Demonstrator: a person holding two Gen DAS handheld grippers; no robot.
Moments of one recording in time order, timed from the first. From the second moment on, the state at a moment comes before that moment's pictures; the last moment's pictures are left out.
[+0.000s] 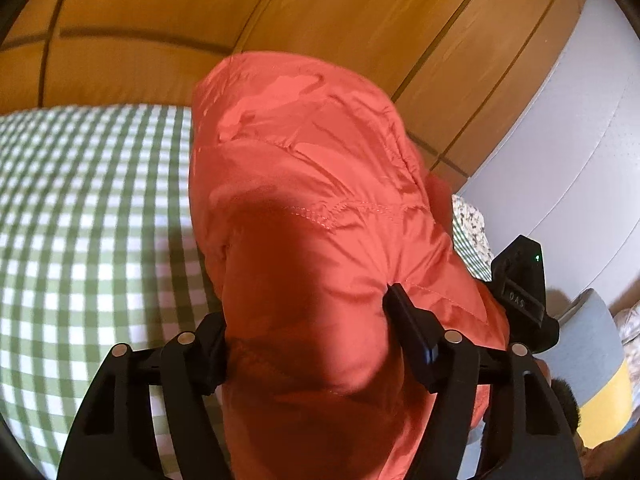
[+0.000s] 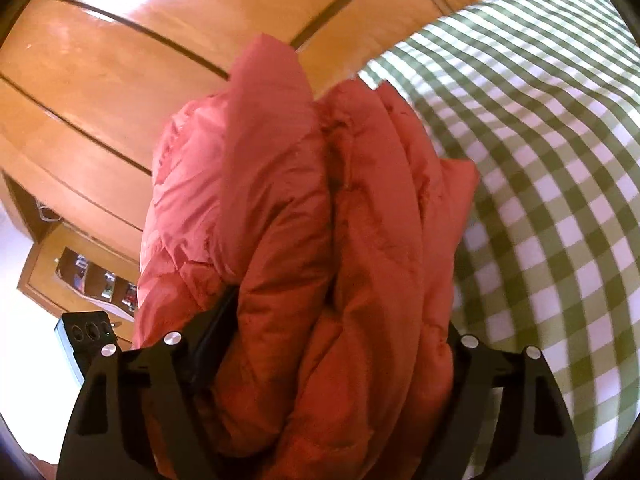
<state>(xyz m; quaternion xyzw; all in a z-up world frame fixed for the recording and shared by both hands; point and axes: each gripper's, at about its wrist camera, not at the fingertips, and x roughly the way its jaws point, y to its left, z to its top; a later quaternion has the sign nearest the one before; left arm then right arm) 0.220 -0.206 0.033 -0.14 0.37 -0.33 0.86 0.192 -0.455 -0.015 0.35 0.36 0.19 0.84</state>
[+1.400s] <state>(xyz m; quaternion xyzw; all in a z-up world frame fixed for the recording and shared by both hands) 0.350 -0.114 -0.018 -0.11 0.29 -0.09 0.95 0.390 -0.290 -0.013 0.10 0.26 0.12 0.95</state>
